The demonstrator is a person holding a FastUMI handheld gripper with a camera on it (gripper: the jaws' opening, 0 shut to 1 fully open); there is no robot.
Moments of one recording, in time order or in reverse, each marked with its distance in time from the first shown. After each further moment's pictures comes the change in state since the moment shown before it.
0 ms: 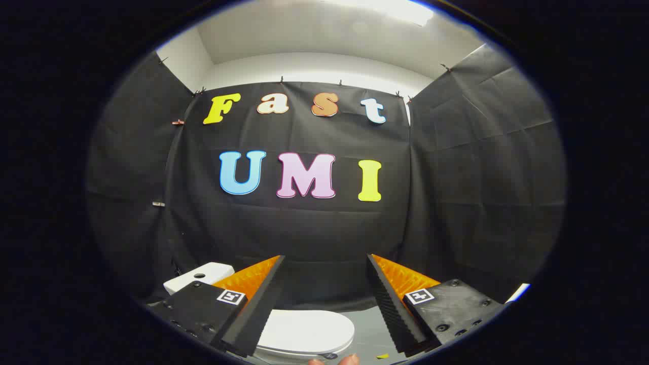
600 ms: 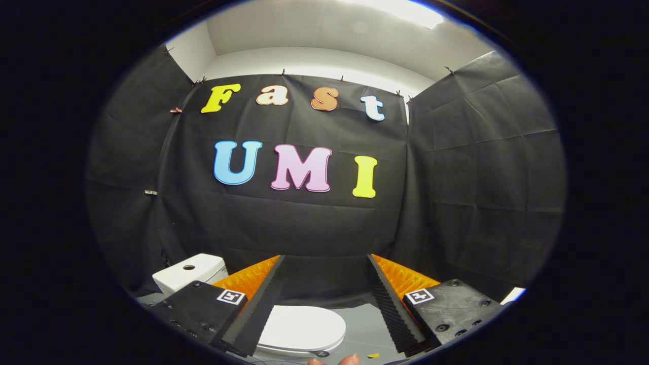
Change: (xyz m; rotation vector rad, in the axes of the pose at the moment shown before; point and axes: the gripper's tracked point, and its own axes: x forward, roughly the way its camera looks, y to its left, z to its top) arm 0.005 -0.006 -0.012 -0.056 0.021 -0.064
